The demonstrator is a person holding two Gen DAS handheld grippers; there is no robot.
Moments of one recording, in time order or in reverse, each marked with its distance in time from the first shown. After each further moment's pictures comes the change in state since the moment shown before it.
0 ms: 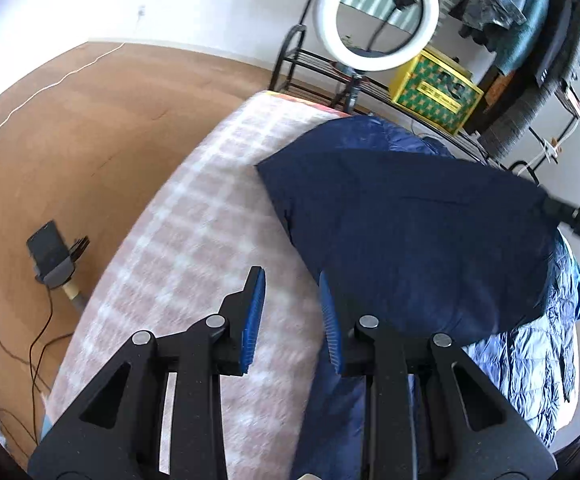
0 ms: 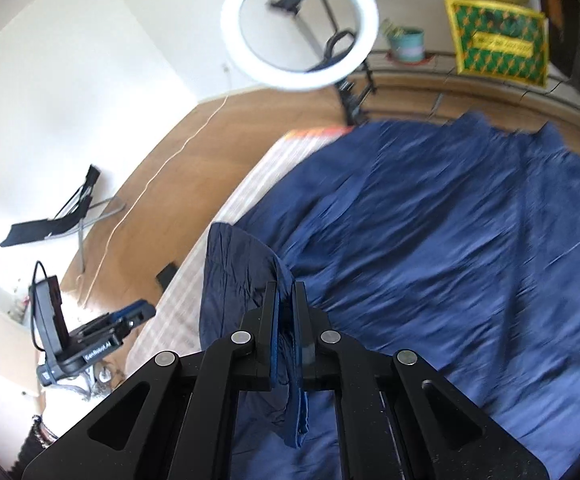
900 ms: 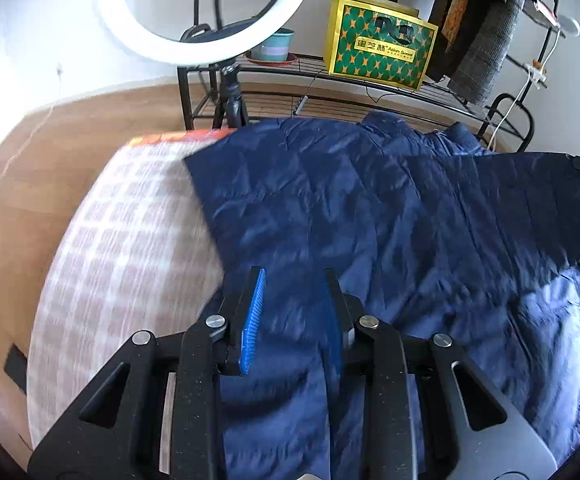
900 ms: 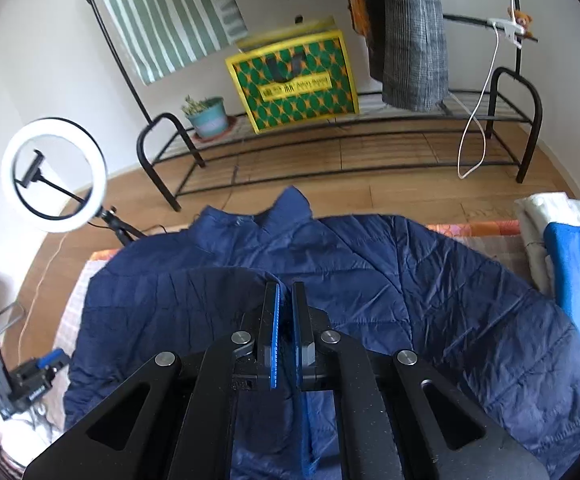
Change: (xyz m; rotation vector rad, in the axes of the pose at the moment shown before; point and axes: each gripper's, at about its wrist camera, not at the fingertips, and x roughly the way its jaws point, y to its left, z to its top) left arm 0.152 -0.161 0.083 0.304 0.032 0.021; right arm -0.078 -0.265 0.060 0.254 -0.161 -0.361
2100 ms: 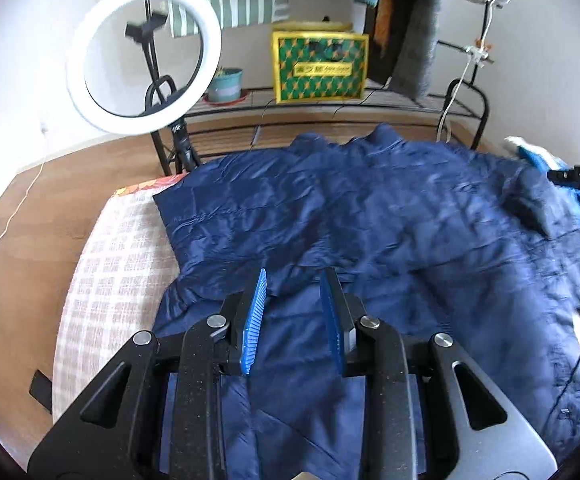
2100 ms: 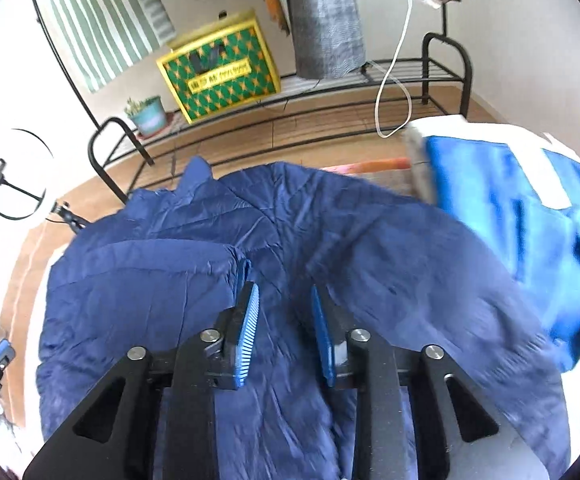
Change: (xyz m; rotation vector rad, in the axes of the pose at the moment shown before) left arm -0.117 -0.092 -0.035 0.150 -0.094 -0.038; right arm -0.100 -0.103 -0.068 0.118 -0.009 -0.113
